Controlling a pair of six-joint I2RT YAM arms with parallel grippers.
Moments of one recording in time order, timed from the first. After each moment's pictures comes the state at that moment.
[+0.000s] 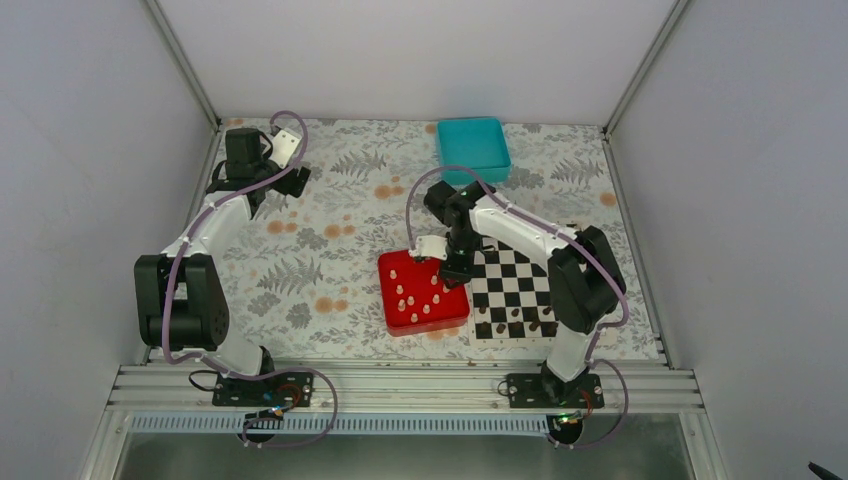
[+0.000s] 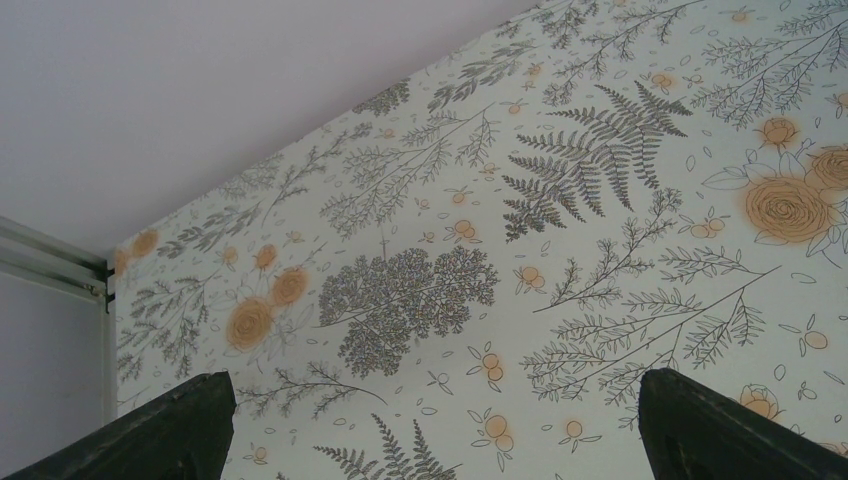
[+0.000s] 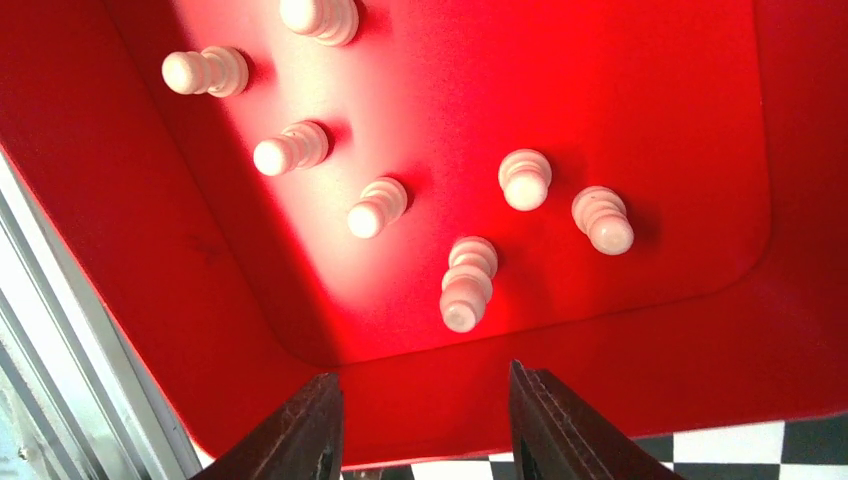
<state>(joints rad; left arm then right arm) 0.01 1.55 1.11 -0.17 0.18 0.46 0.68 1.80 1.39 -1.20 -0.17 -0.73</state>
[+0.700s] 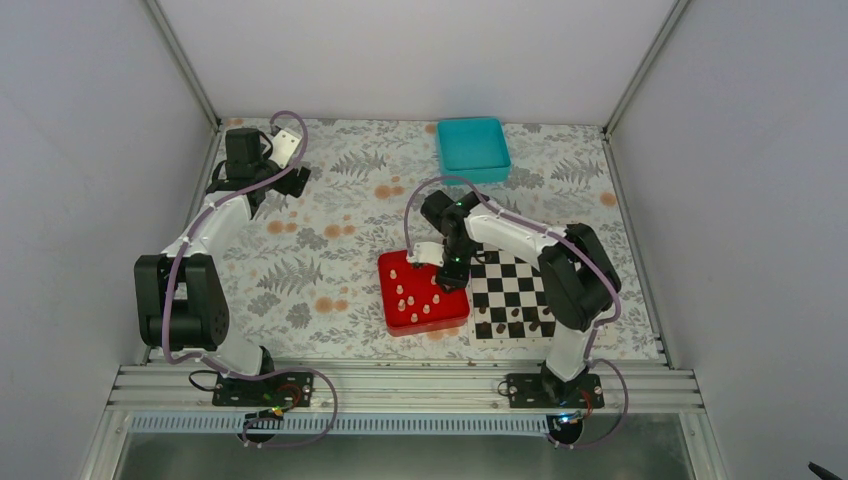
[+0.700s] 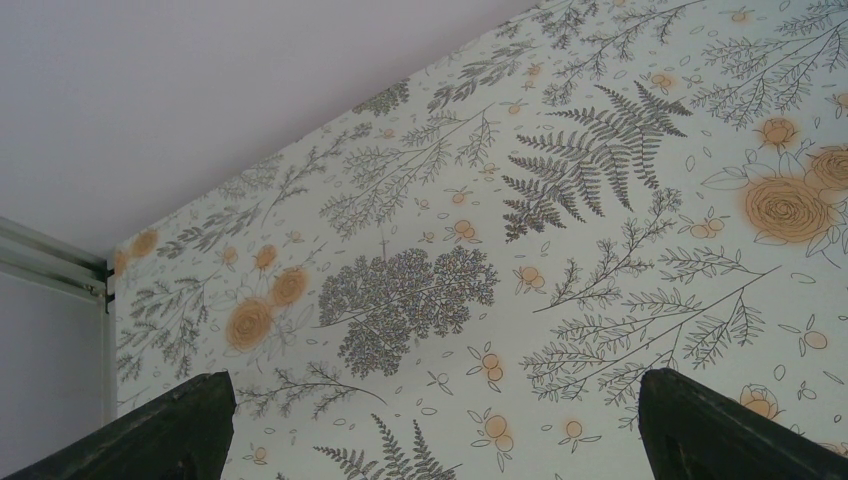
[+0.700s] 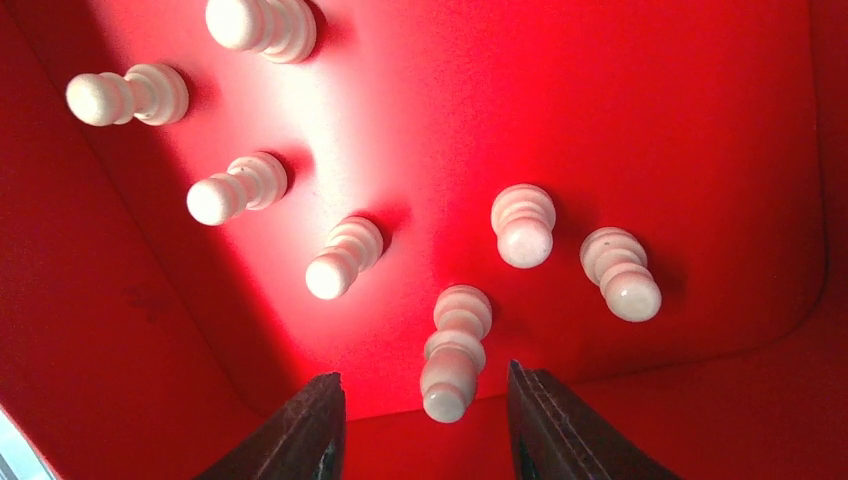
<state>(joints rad) 0.02 1.55 1.11 -0.17 0.18 0.46 0.70 1.83 1.30 -1.07 -0.17 -0.71</state>
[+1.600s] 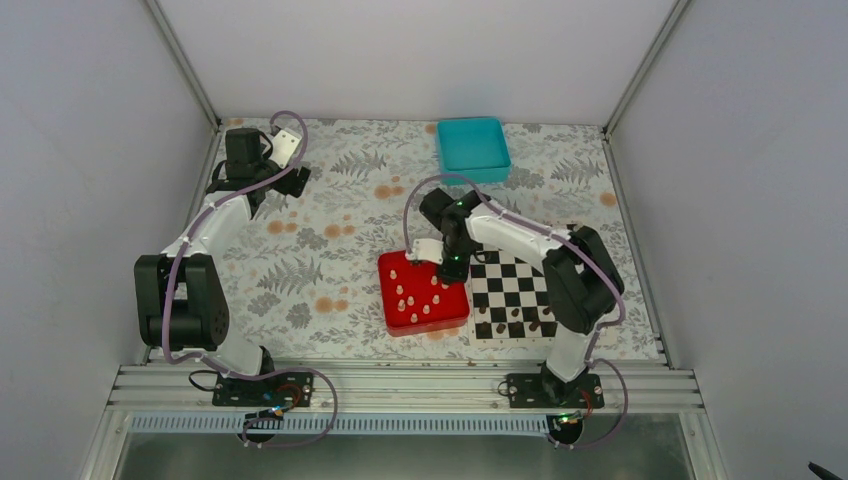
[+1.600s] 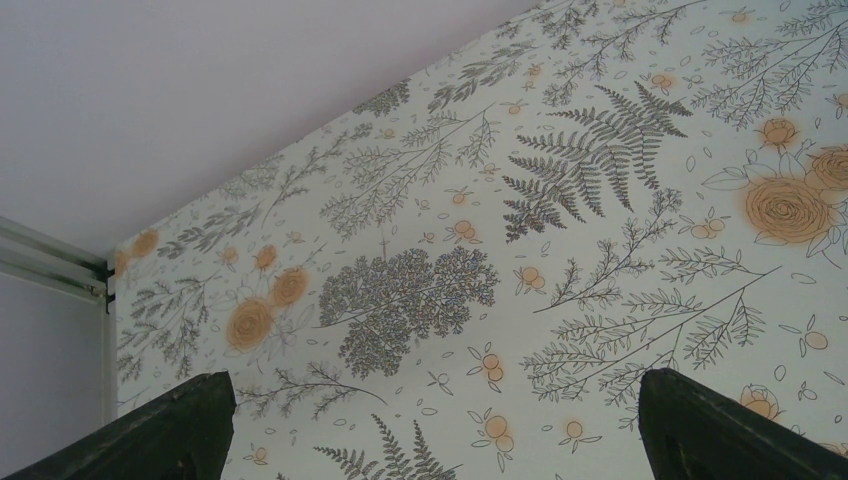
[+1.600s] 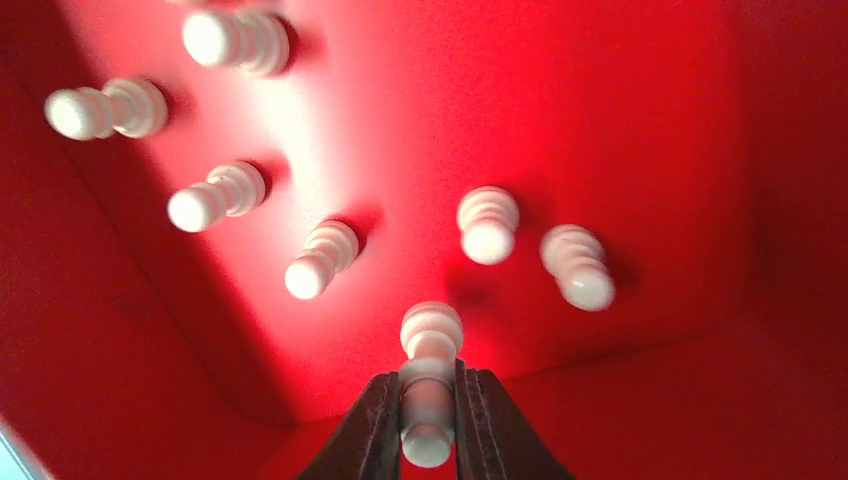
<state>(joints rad) 0.01 1.55 1.11 -0.17 0.18 0.46 0.71 1.82 1.29 -1.05 -0.13 -0.68</state>
